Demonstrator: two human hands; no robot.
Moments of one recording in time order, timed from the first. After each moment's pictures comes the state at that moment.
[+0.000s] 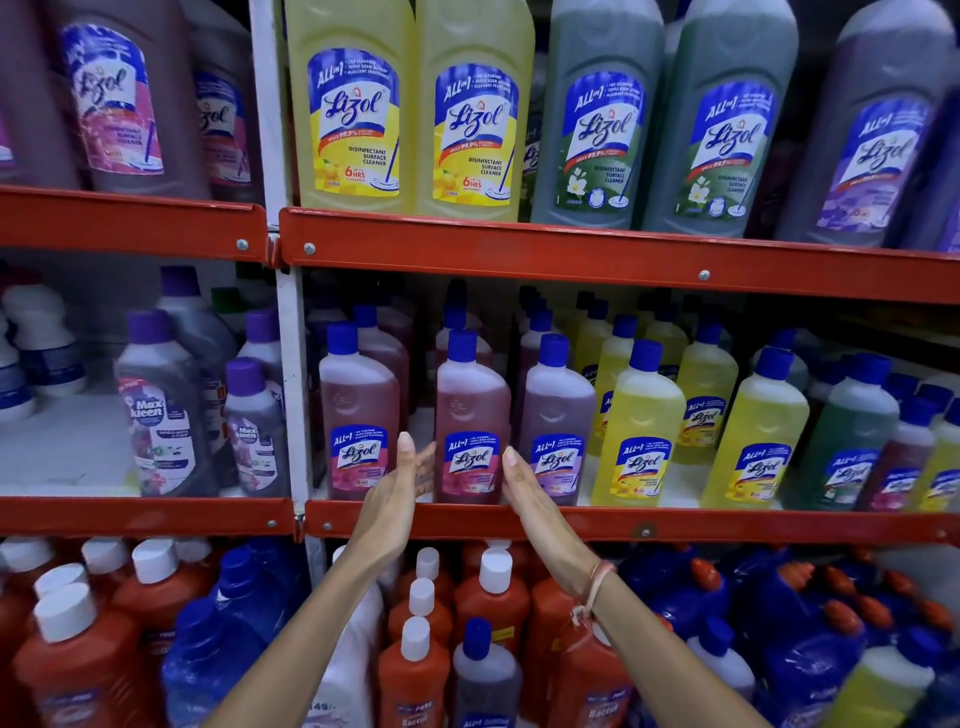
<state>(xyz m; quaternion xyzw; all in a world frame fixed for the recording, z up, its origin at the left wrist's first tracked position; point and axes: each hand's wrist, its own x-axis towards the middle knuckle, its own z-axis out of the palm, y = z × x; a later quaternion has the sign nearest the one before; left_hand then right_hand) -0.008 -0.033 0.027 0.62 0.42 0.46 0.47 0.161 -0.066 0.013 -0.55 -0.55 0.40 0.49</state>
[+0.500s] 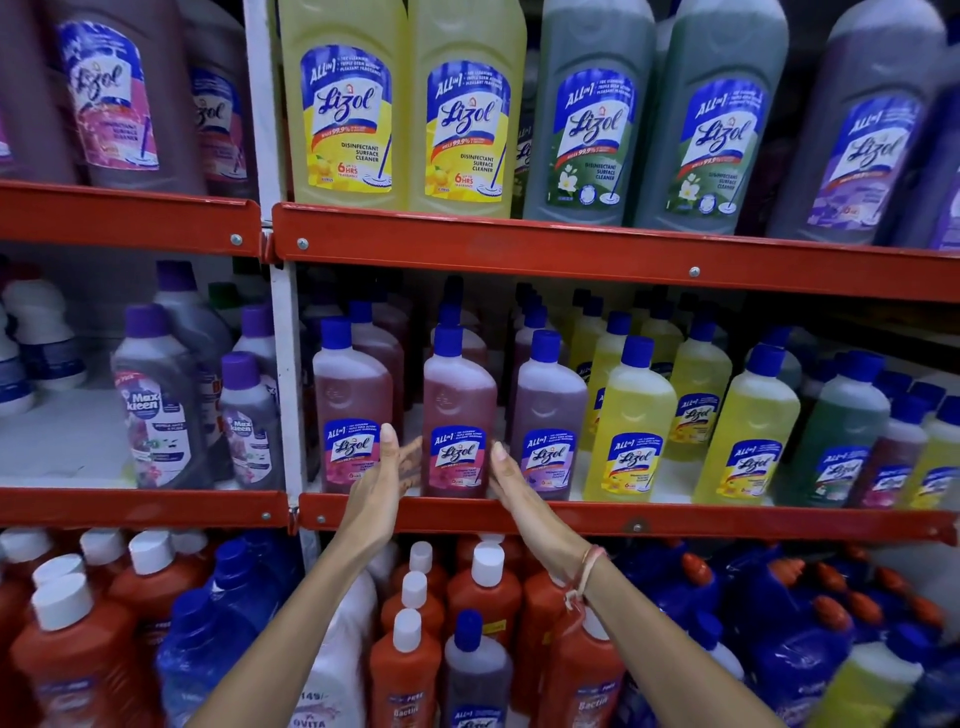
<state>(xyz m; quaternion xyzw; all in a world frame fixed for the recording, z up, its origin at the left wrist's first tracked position) -0.008 -0.035 0.030 0.59 0.42 0.49 0.48 0.165 -0.071 0.021 -0.52 -0.58 0.44 0.46</state>
